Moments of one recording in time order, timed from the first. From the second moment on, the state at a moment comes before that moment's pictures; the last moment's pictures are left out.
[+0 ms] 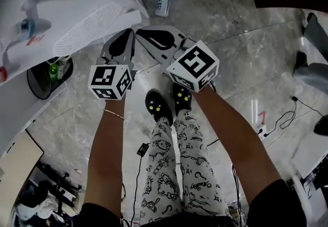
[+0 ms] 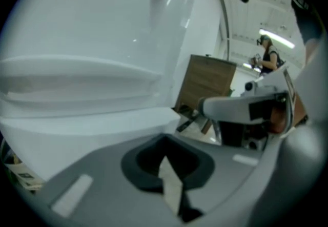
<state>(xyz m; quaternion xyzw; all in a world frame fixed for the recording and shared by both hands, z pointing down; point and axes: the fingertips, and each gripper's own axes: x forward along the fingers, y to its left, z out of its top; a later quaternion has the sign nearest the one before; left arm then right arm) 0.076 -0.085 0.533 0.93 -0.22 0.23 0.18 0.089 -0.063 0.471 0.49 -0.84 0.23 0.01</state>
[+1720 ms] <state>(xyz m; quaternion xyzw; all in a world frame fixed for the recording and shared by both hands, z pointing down) 0.038 -0.040 0.475 0.91 -0.27 0.17 0.26 0.078 -0.014 0.441 0.50 -0.82 0.28 0.00</state>
